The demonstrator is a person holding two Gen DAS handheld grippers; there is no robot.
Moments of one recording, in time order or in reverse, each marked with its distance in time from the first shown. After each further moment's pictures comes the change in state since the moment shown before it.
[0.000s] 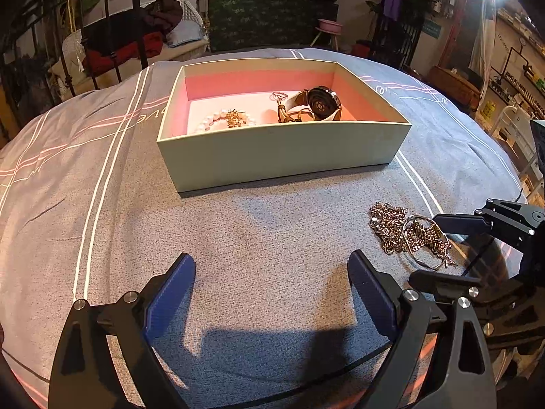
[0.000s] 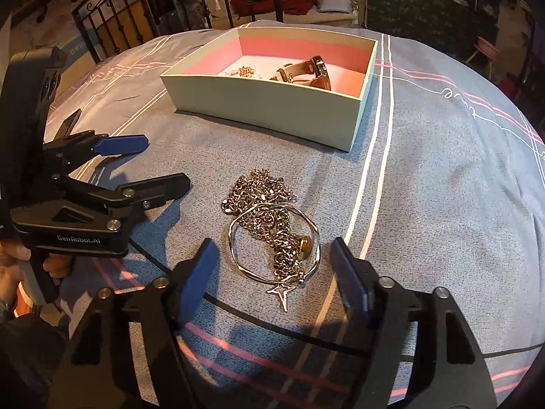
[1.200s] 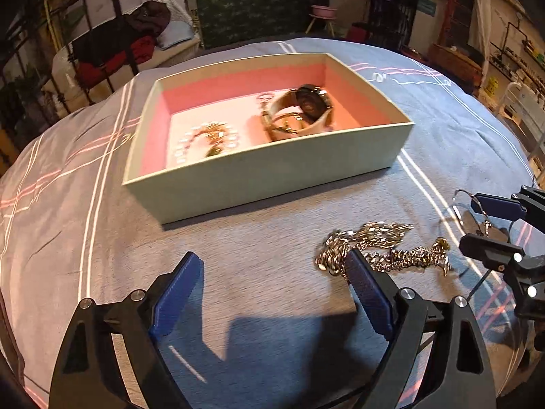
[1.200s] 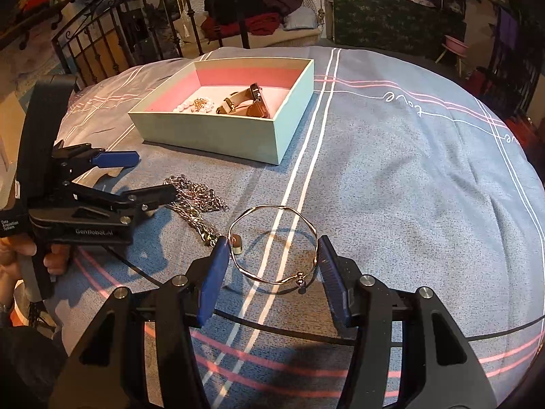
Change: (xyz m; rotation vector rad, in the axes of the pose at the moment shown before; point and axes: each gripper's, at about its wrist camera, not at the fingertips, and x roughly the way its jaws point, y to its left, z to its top) left arm 0.017 -0.015 0.023 0.052 0.053 0.059; right arm -0.034 -0.034 -0.006 0.079 -0.094 -0.087
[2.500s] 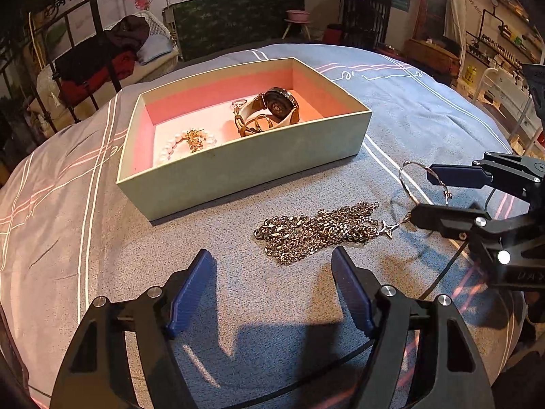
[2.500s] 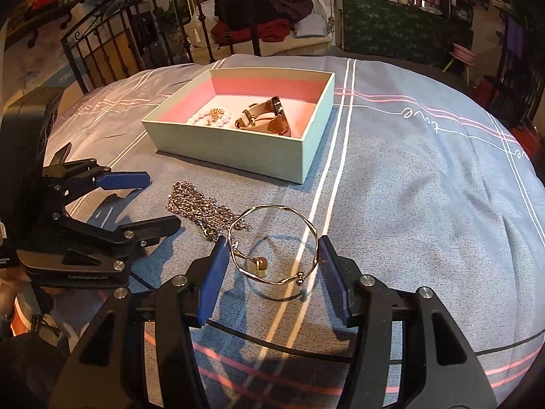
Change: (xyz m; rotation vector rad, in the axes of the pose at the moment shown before) left arm -0.017 -0.019 -0.012 0.103 -0.036 -0.072; right arm 0.007 0.020 0.011 -0.025 -0.018 0.036
